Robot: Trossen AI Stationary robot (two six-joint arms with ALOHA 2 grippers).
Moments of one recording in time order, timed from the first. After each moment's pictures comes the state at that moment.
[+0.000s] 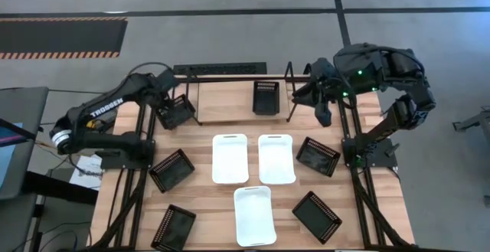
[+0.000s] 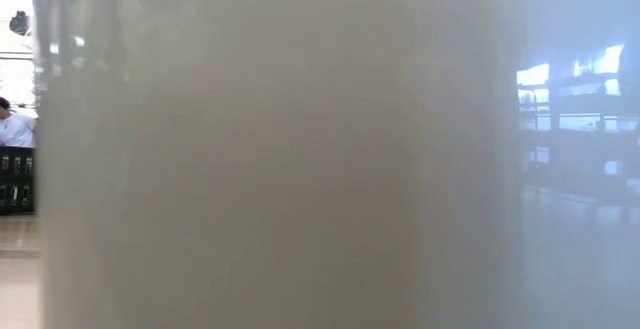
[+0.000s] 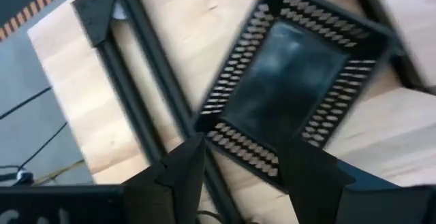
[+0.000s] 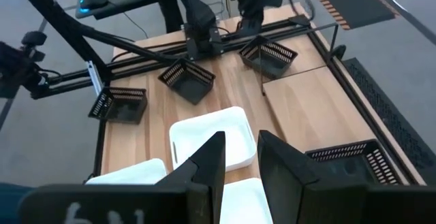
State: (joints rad) left arm 0.77 1.13 0.98 -1.24 -0.30 -0.32; right arm 0.01 1.53 2.35 -1.39 0.07 0.24
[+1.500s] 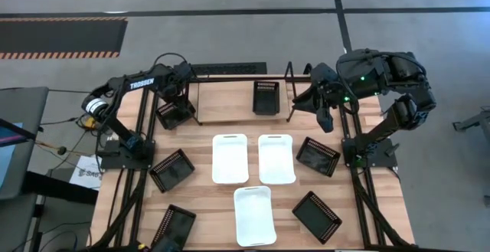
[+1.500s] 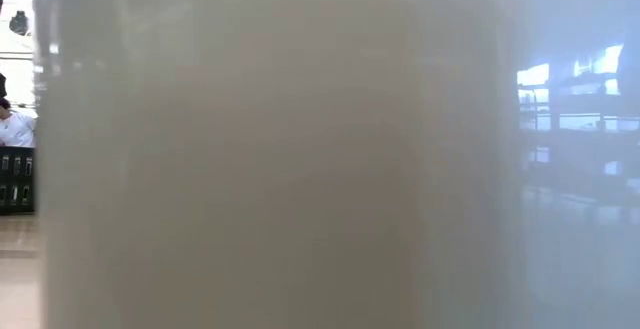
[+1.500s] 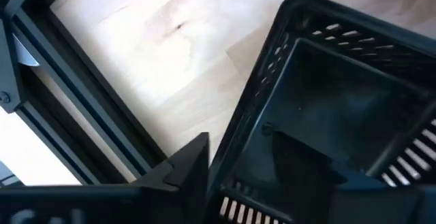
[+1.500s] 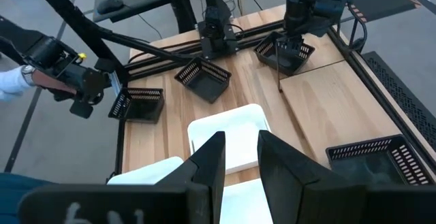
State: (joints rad) left arm 0.94 1.60 0.98 -0.97 -0.22 -0.04; right arm 0.07 1.53 2.35 -1.39 0.07 0.31
